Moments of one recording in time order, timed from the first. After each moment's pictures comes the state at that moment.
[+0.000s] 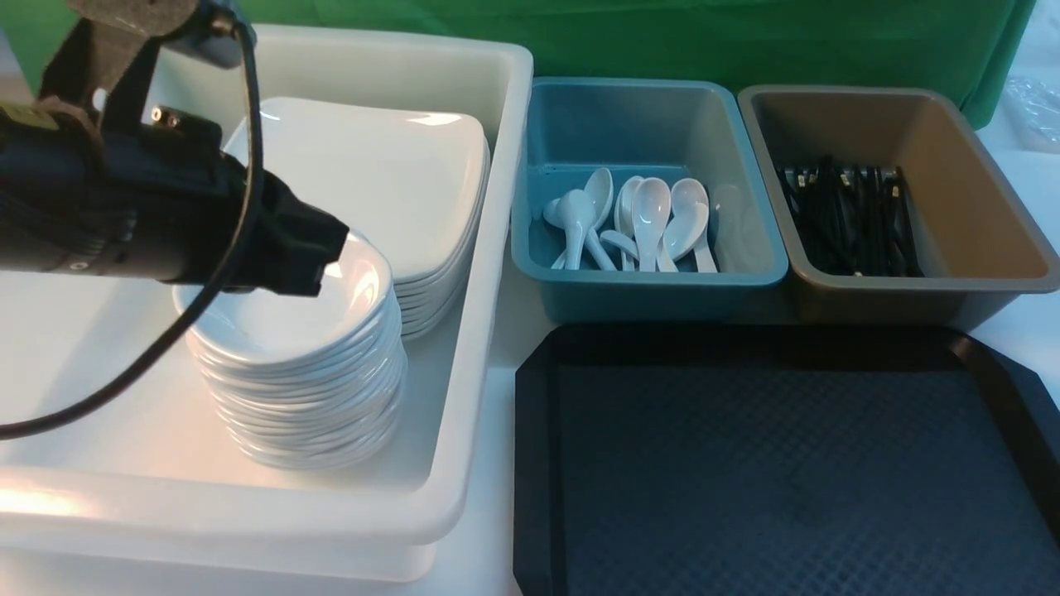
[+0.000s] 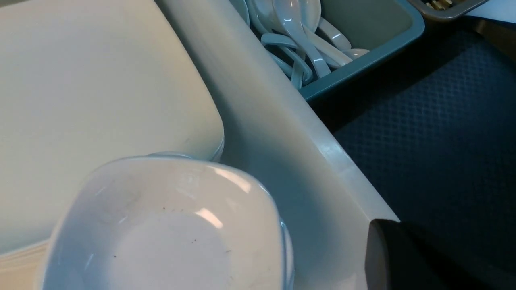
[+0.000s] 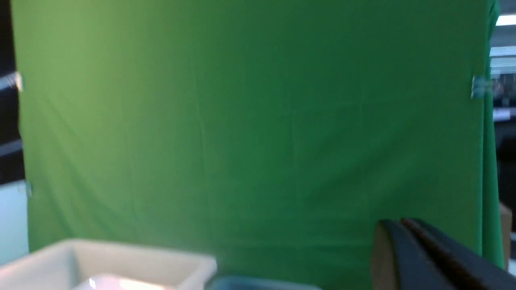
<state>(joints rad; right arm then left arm) 0.27 0.11 -0.48 -0.05 -0.04 0.10 -0.24 1.16 -1.02 -0.54 0.72 0.60</state>
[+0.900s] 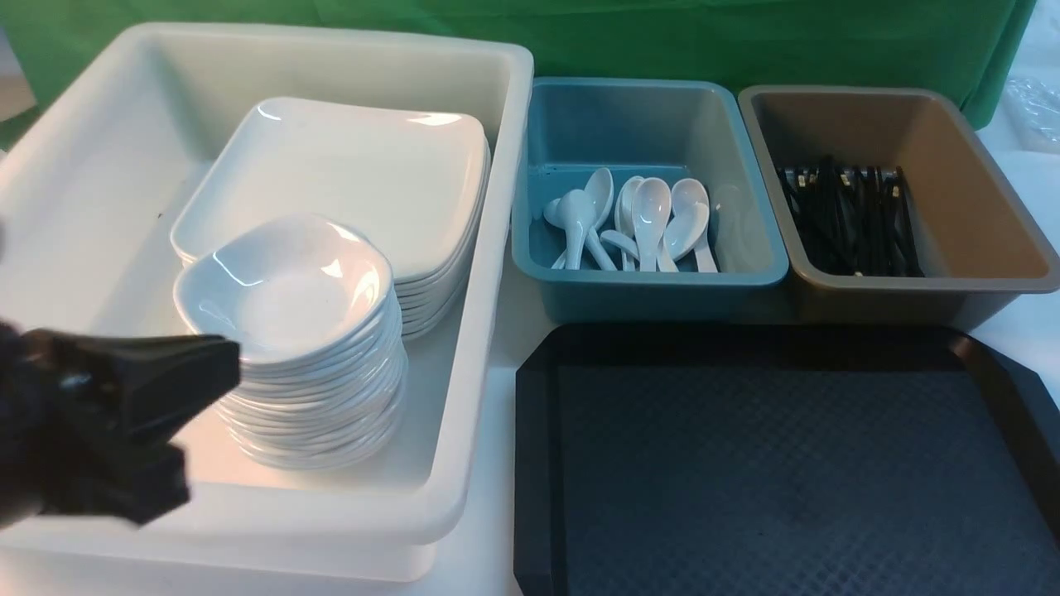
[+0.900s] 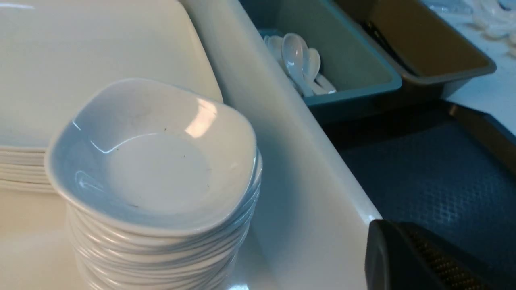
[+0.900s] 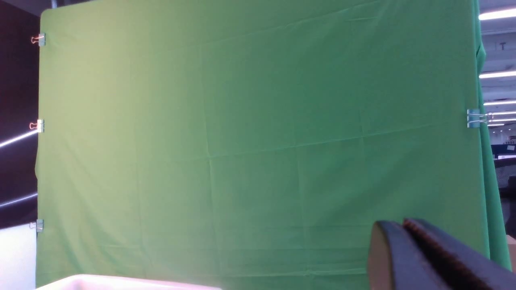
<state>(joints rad) 0.26 0.00 -0.36 -0.05 -0.13 0.12 -0.24 0.62 -0.57 -0.64 0.50 0.47</state>
